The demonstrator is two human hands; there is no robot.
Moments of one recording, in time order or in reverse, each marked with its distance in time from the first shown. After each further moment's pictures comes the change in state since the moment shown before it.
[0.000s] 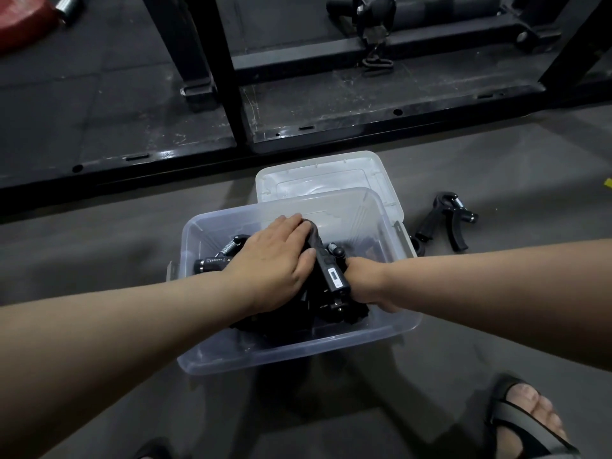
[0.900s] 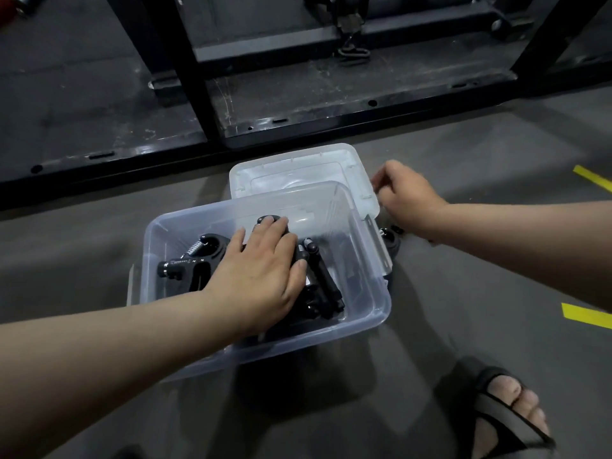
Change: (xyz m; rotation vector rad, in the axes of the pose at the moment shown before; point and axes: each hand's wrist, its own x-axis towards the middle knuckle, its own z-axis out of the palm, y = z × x) left_hand -0.012 0.042 0.005 0.123 0.031 -0.003; right_hand -0.009 0.042 -0.125 -0.042 0.743 -0.339
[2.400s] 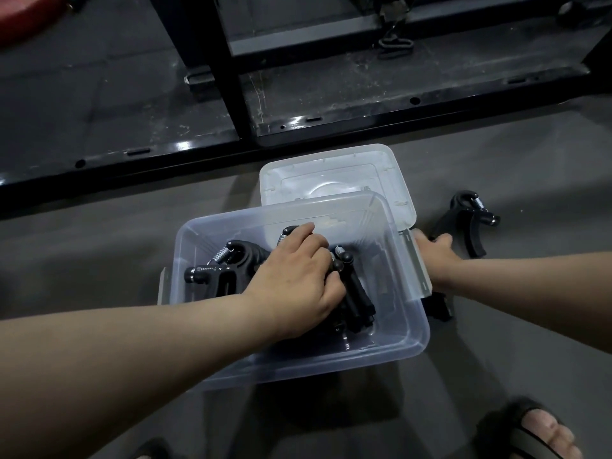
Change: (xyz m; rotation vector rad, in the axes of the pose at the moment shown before) left_hand 0.025 -0.004 0.008 -0.026 0.090 0.111; right_hand -0.012 0.048 0.063 -0.140 -0.434 0.406
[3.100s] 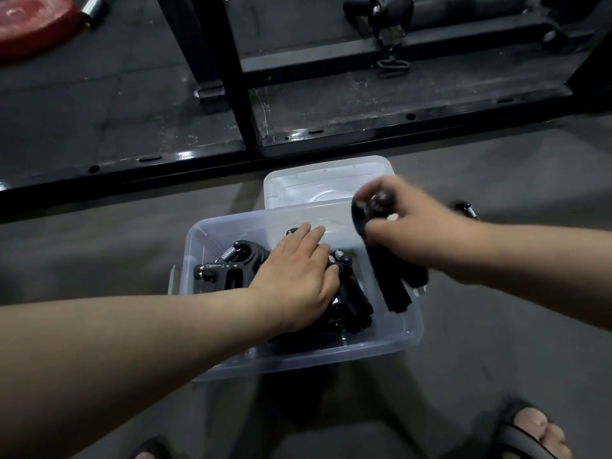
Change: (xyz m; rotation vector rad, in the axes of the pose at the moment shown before) left_hand -0.007 0.000 0.000 -0.021 -0.055 -0.109; right_hand -0.134 -0.099 -0.064 0.463 0.067 -0.509
